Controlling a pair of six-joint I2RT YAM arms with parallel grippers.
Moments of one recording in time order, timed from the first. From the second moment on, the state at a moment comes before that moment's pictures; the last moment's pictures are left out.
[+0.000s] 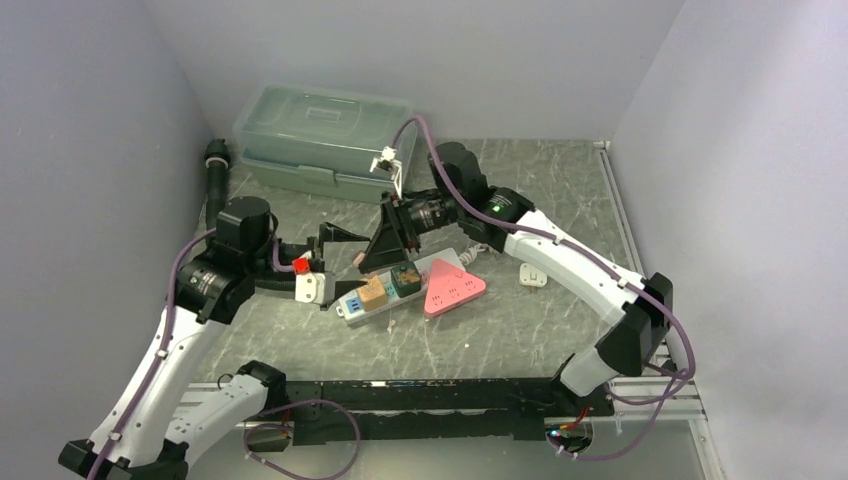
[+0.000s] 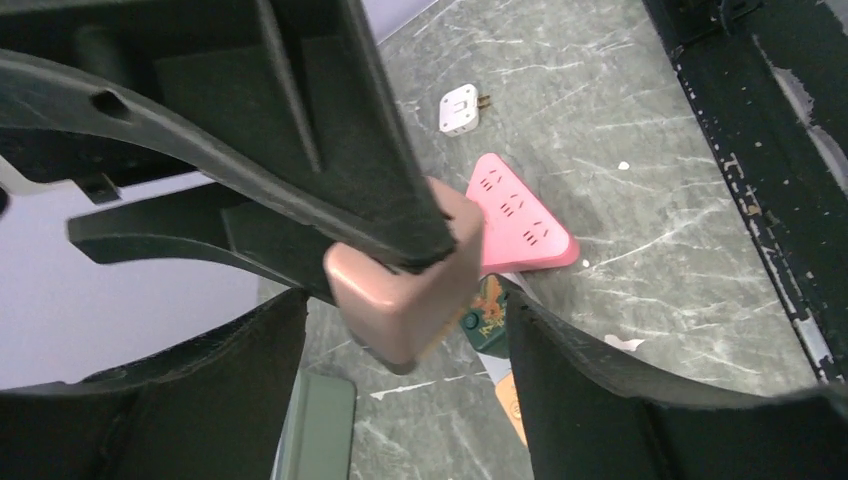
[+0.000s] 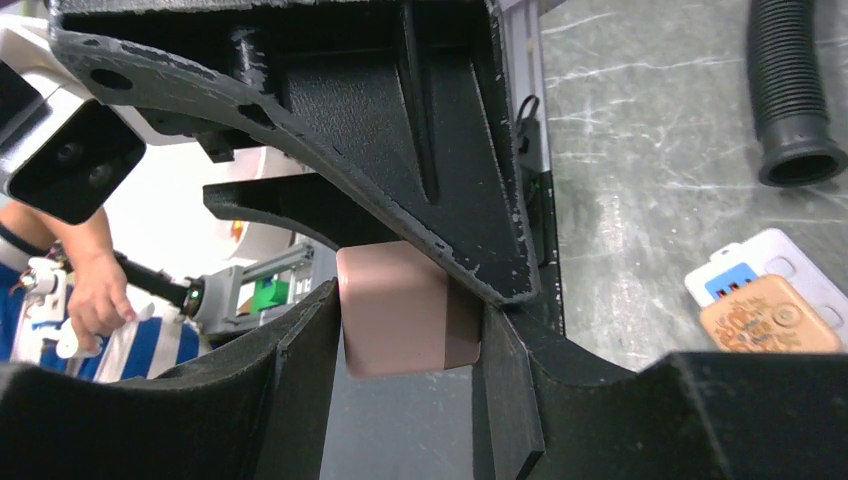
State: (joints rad) left arm -0.40 0.84 1.08 -0.70 1.03 1.09; right arm 0.82 1.53 1.50 -0.33 -0.96 0.46
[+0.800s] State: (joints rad) left arm -0.41 0.87 1.12 -0.80 0.96 1.01; right arm 0.84 1.63 1.62 -0.47 -0.81 0.38
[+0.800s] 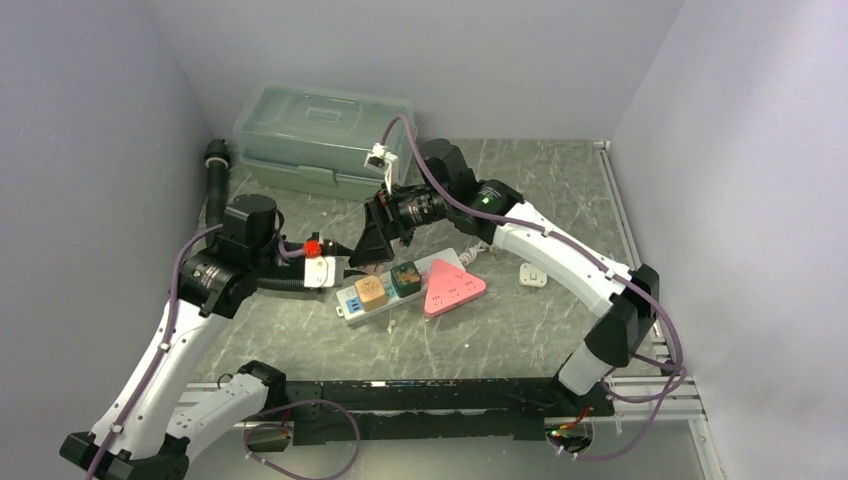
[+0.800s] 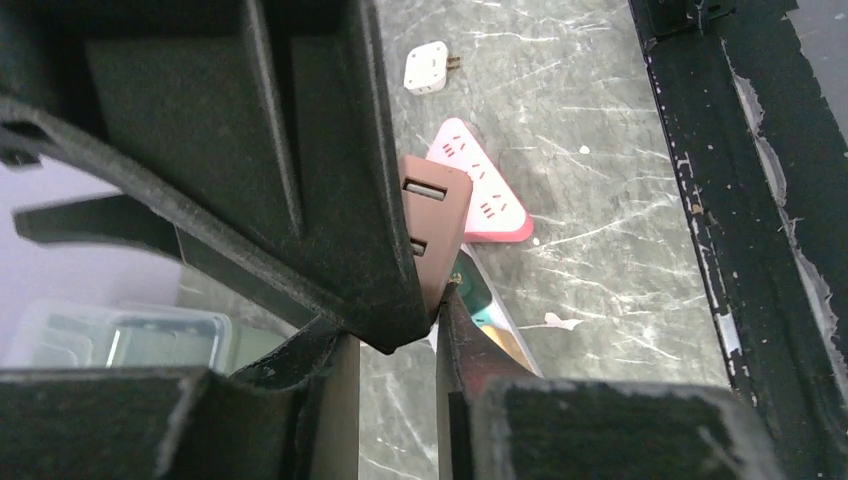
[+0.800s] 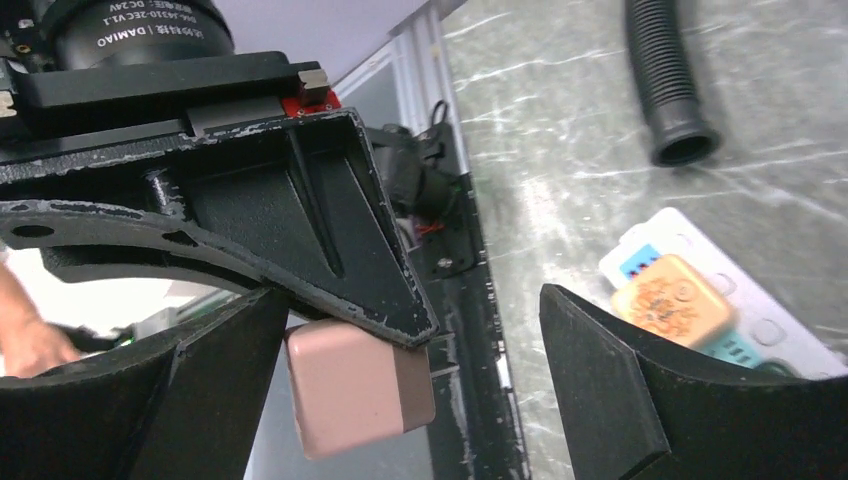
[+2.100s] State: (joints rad) left arm -0.41 0.93 1.05 -0.72 0.94 0.31; right arm 0.92 1.48 1.53 -0.61 -0.61 0.08
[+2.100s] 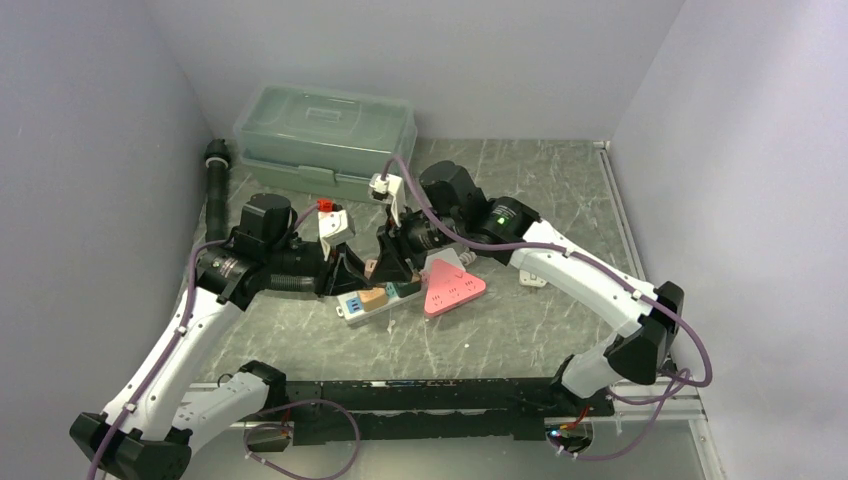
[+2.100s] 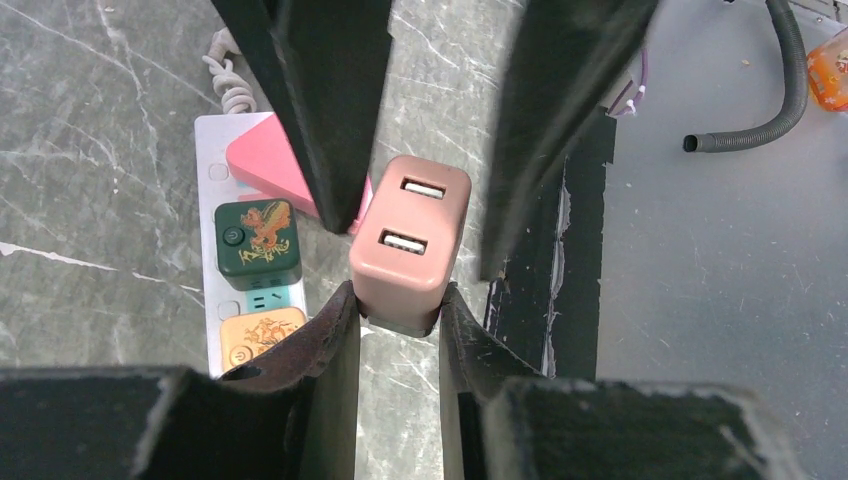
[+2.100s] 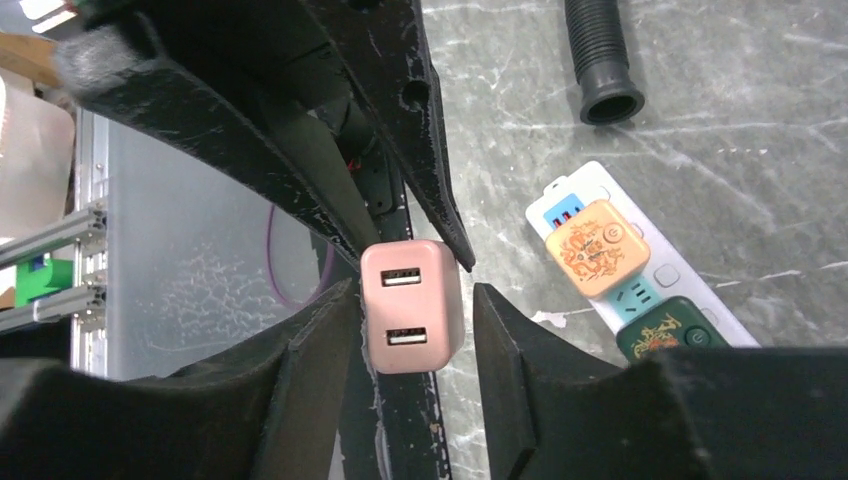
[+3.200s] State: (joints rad) left arm -0.58 1.44 1.09 -0.65 0.58 0.52; right arm 0.54 1.19 0.97 -0.37 0.09 0.00
